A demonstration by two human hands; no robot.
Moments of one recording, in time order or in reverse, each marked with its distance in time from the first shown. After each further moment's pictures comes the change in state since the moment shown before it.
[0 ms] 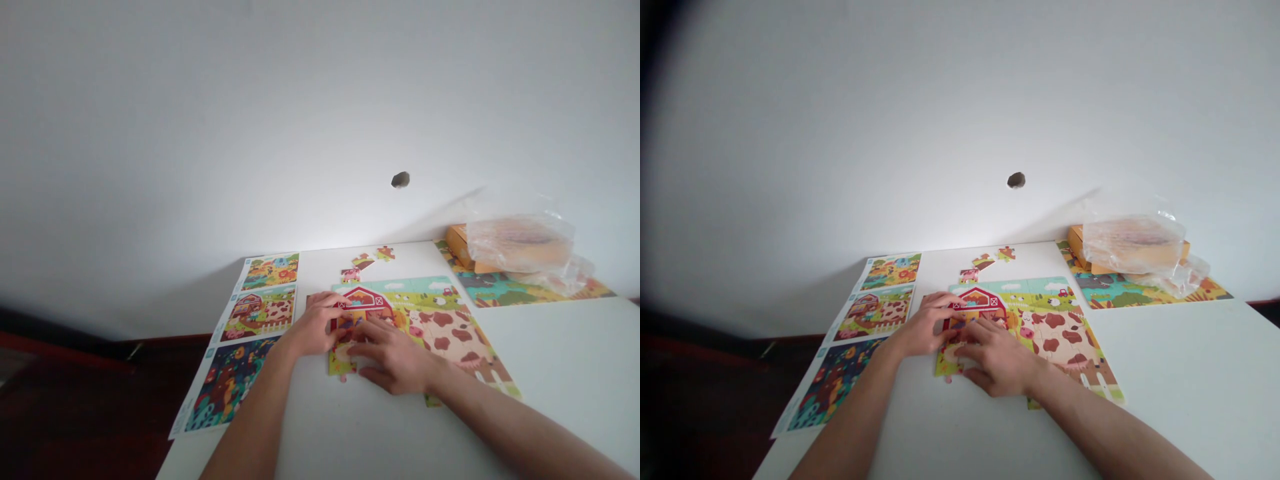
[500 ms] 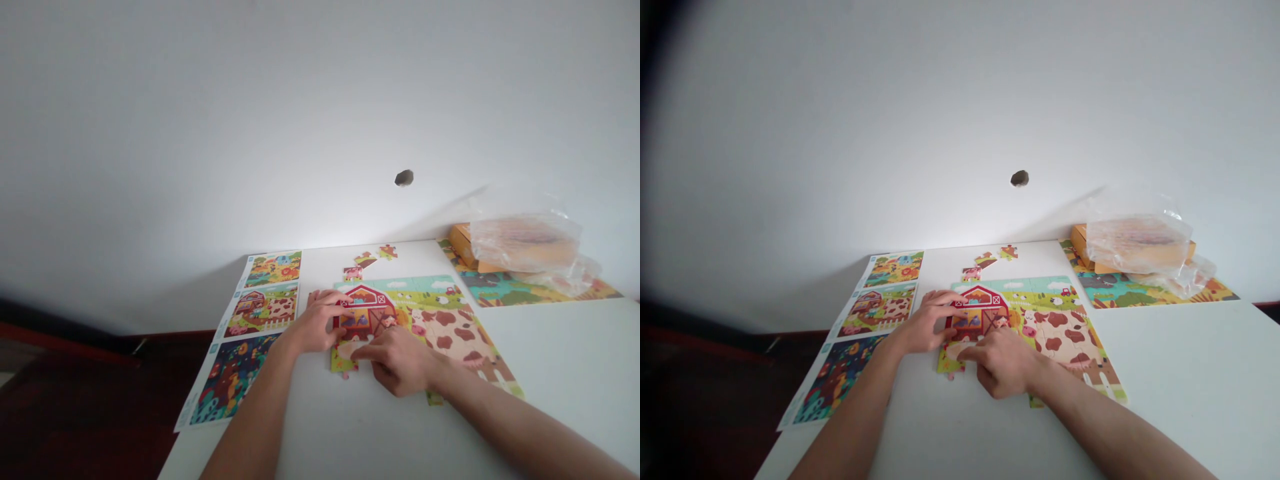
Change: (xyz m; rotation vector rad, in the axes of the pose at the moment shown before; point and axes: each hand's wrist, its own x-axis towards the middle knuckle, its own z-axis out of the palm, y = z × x) left_hand -0.003 -0.001 -0.005 0.023 -0.073 -0.039; right_hand -0.006 0.003 0.005 -0.043 -0.154 0.042
